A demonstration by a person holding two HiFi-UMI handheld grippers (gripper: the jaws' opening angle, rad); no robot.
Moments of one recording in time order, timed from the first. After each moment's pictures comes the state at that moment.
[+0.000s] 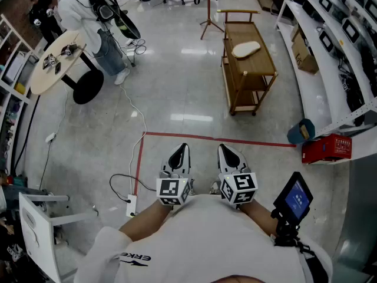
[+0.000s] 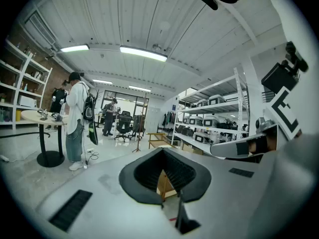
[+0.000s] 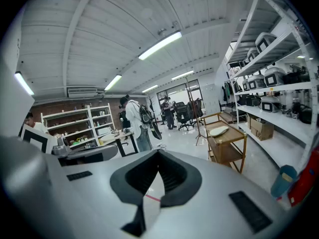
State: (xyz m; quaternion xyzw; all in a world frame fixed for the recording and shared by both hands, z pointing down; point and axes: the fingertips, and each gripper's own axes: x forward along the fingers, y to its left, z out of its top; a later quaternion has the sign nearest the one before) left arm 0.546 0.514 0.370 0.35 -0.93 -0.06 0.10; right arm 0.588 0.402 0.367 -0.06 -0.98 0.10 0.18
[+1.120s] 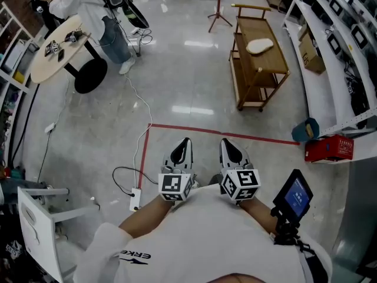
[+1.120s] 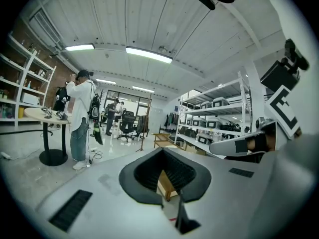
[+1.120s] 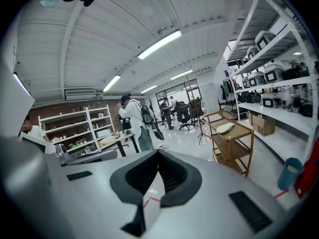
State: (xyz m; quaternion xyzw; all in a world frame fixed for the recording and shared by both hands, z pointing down) left arm 0.515 0.585 0.382 0.34 -0.93 -0.07 0.10; right arm 0.554 0.472 0.375 -0.05 -0.98 0.11 0.17
